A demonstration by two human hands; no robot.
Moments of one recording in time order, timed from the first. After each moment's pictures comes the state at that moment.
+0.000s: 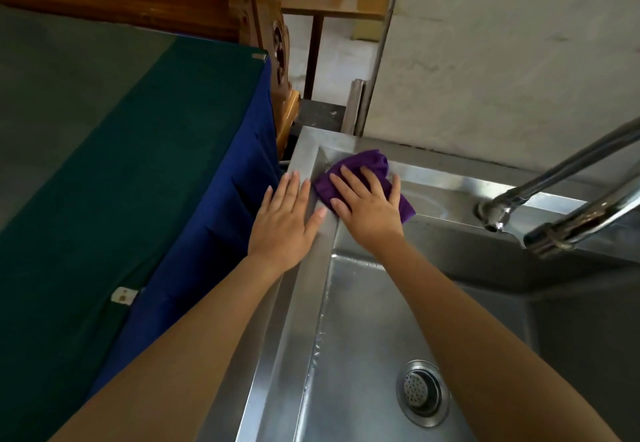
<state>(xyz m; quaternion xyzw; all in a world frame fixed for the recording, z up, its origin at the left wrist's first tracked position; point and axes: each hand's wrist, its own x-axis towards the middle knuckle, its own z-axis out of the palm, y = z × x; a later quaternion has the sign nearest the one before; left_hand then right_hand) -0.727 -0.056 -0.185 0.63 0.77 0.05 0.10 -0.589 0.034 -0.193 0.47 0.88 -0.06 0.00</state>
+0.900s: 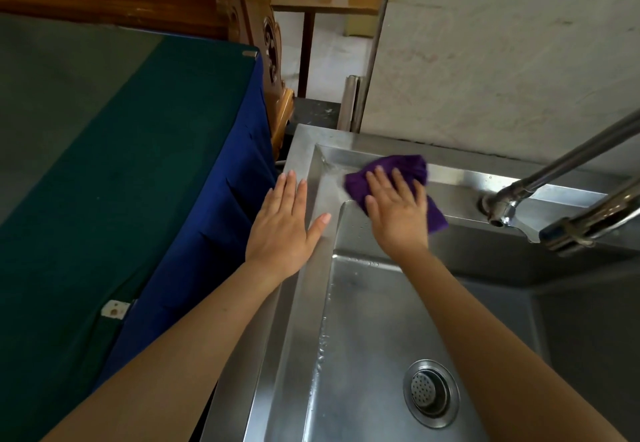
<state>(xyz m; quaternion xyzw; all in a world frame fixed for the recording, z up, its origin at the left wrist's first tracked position) -0.728 -0.058 -0.187 0.64 0.76 0.04 0.08 -0.559 0.037 -0.207 0.54 0.84 -0.07 -0.07</state>
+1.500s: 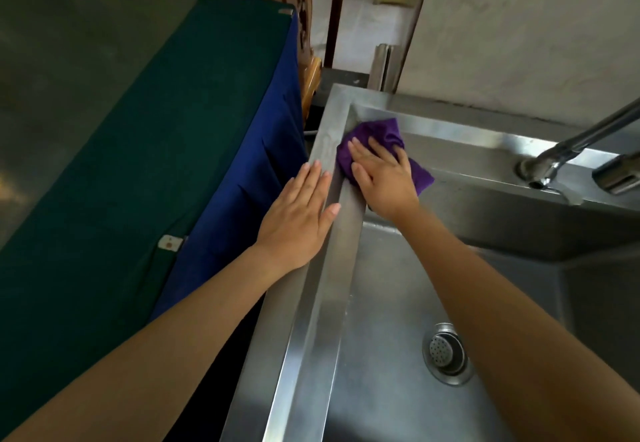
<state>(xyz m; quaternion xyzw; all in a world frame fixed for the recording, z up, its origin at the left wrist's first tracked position) -0.735 -0.124 -0.175 0.67 0.73 0.03 0.13 -0.605 0.006 -0.197 0.44 0.87 -0.20 -0.10</state>
